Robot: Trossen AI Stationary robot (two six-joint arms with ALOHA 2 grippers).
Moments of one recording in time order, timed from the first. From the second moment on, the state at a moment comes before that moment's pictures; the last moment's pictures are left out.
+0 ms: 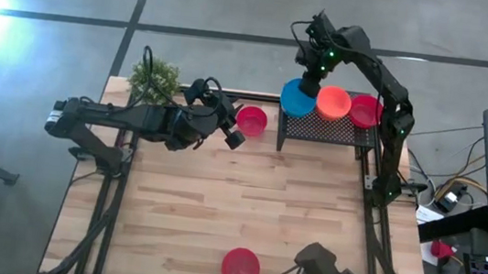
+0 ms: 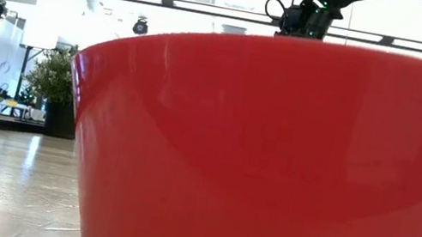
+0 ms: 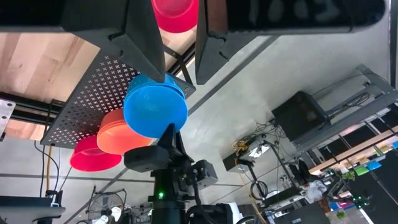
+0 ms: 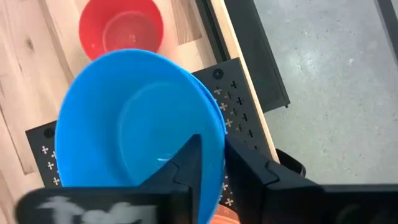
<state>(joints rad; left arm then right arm) -0.05 1.44 1.53 -0.46 -0.88 -0.07 -0.85 2.01 2.19 -1.43 -0.19 -0.47</state>
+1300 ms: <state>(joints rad) 0.33 1.54 1.53 -0.70 -0.30 -0.39 -0.48 1.36 2.22 -1.52 -0.33 -0.29</state>
